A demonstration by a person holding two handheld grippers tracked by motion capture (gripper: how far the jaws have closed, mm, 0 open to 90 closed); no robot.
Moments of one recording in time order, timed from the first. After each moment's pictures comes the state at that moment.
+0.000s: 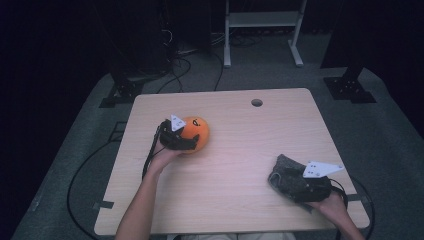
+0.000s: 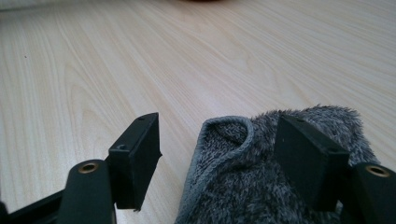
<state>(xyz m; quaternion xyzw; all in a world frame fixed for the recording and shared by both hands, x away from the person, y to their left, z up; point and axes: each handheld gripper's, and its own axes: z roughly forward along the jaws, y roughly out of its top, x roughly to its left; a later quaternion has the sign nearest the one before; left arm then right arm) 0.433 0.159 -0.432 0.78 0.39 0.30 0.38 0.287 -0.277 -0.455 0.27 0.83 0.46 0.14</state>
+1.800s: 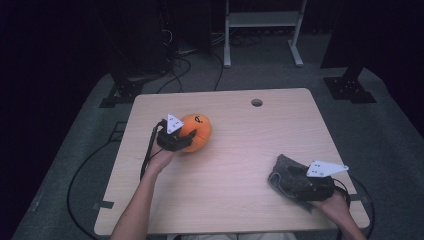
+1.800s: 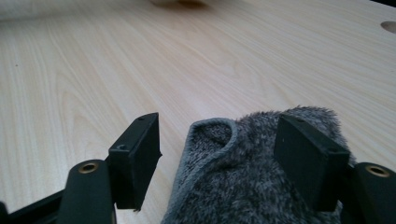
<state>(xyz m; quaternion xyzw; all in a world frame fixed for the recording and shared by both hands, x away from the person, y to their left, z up) 0.405 0.157 -0.404 0.78 0.35 0.30 0.43 0.286 -0.285 -0.453 0.28 0.82 0.47 0.15</state>
